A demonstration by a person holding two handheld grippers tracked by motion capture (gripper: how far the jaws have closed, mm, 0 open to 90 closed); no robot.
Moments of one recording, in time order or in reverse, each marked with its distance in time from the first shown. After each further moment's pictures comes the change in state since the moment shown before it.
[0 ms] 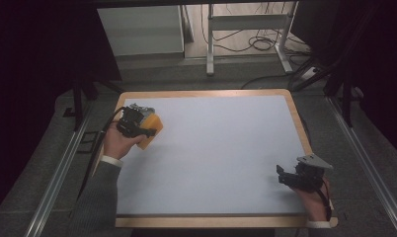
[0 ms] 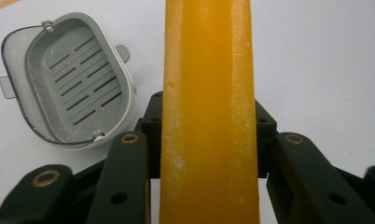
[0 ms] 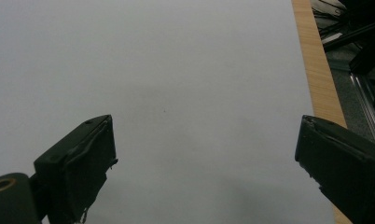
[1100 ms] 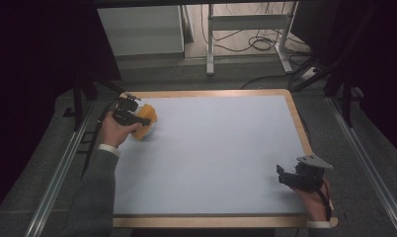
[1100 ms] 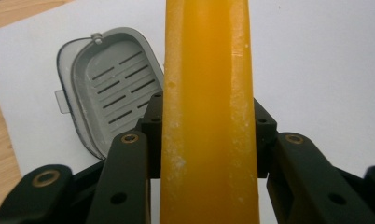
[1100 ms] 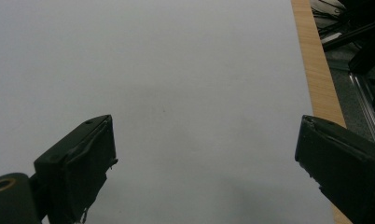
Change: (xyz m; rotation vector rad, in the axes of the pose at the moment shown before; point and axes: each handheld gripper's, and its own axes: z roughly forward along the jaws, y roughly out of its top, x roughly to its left) left arm 0.035 0.019 0.004 -0.008 0.030 -0.087; right arm 0.000 0.000 0.000 0.000 -0.004 0.002
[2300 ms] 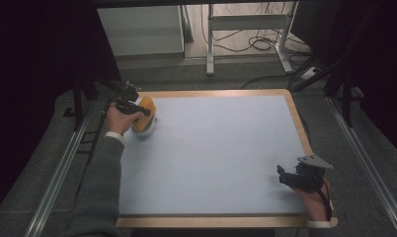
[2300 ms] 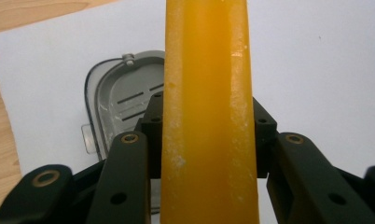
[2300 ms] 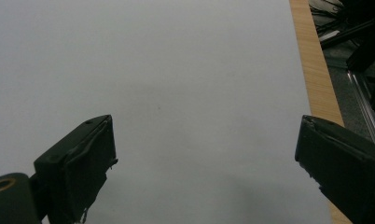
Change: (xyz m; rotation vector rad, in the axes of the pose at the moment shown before) left arm 0.031 0.027 0.031 0.013 0.018 -0.117; right arm -0.002 -0.002 0.002 0.008 -0.007 0.001
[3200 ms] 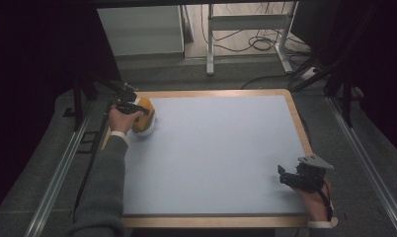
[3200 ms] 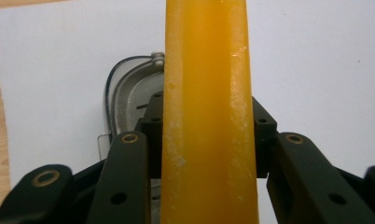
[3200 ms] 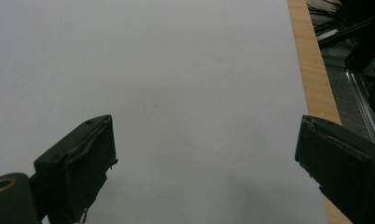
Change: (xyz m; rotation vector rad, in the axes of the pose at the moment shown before) left arm 0.023 -0.005 0.028 -0.011 0.019 -0.119; right arm -0.002 -0.001 0.000 0.002 -0.004 0.002
